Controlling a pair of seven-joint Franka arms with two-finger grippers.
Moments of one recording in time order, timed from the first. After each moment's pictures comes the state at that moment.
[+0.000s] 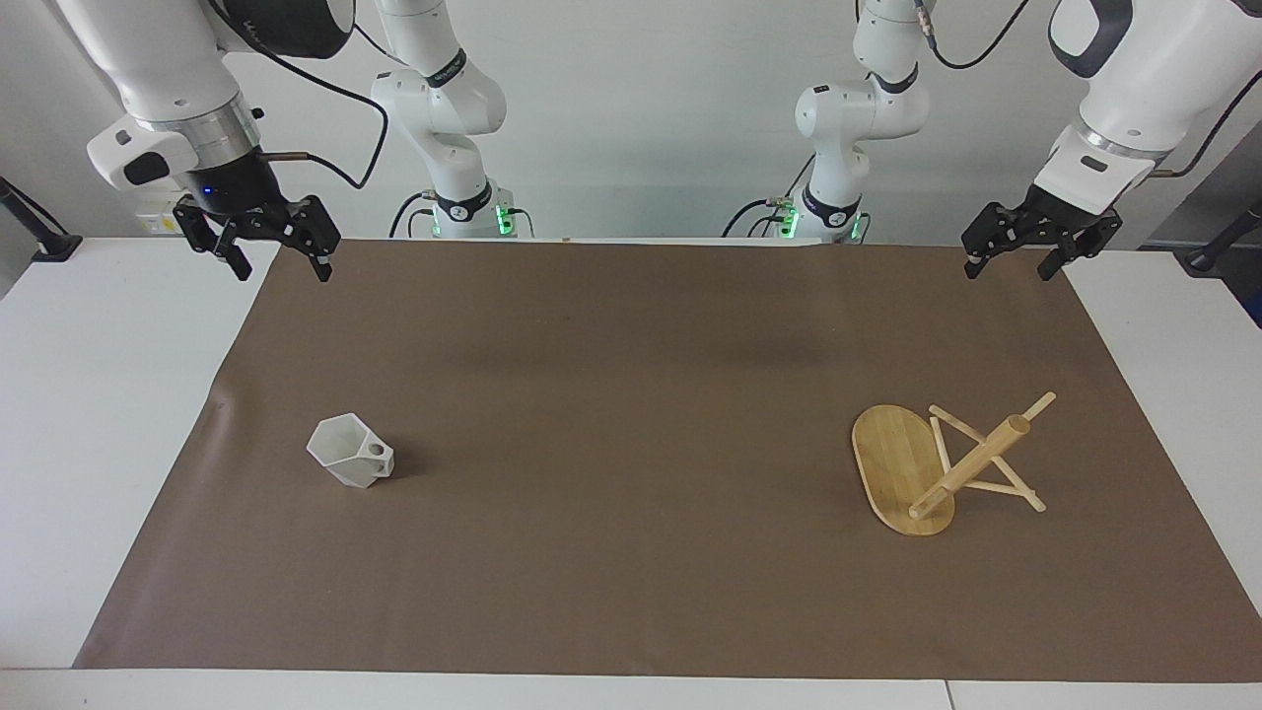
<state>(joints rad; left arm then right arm) 0.02 -0.01 -0.07 -1.56 -0.02 1.54 0.03 -0.12 0.03 0.05 -1.51 0.00 1.61 -0.05</state>
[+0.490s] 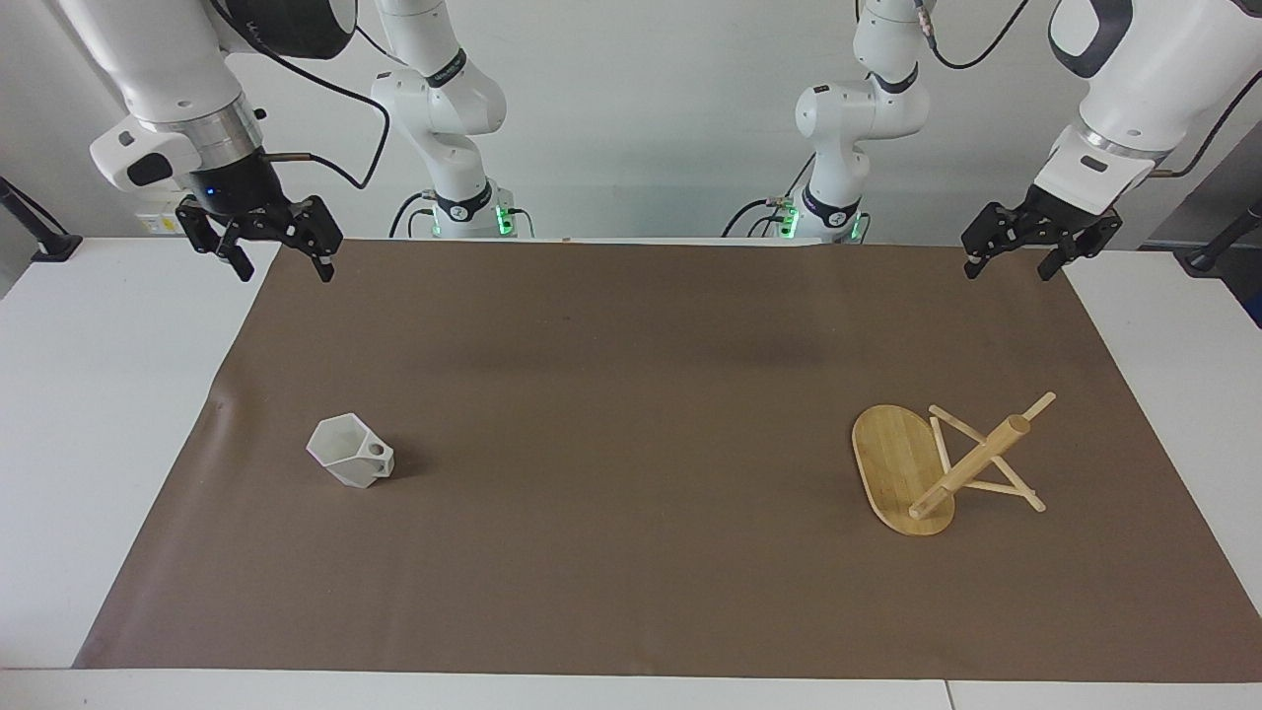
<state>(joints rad) 0.02 -0.01 -0.07 -1.56 -0.02 1.54 0.03 -0.11 0.03 0.05 -1.51 0.00 1.61 -0.05</state>
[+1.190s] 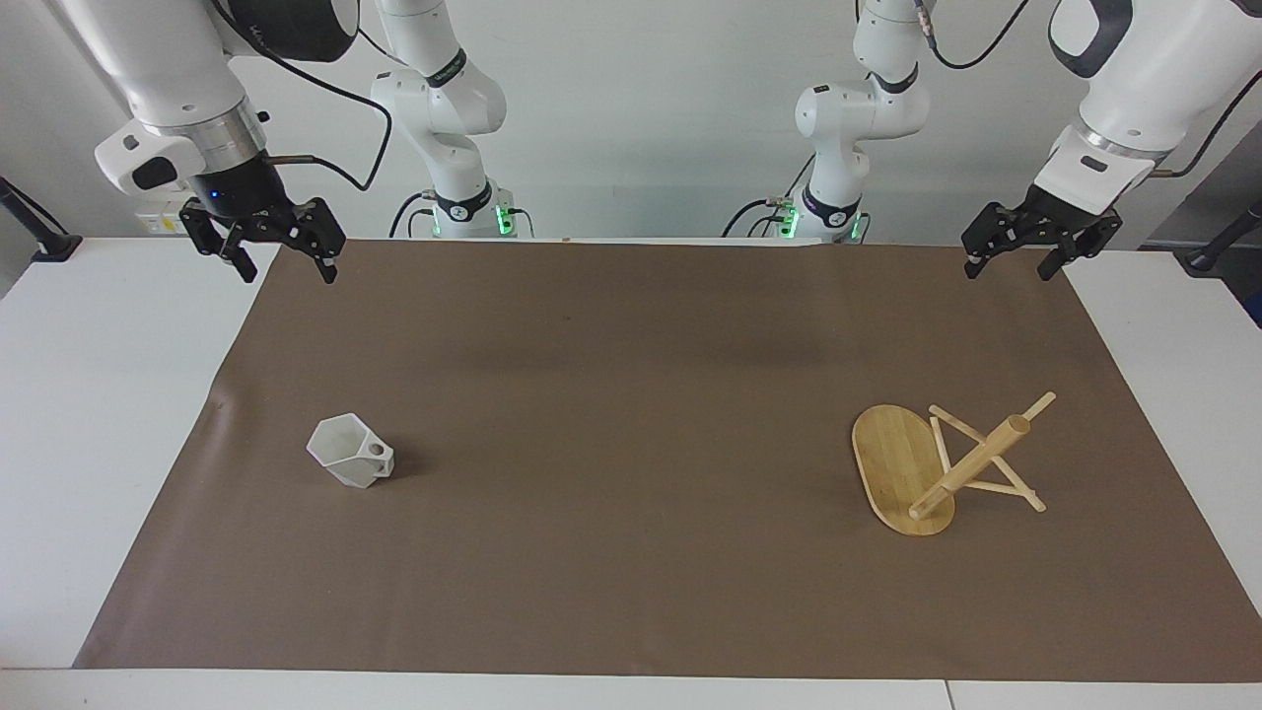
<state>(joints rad) 0.02 -0.01 -0.07 -1.56 -0.02 1.54 0.03 -0.12 0.03 0.04 -1.54 0.00 1.61 -0.05</state>
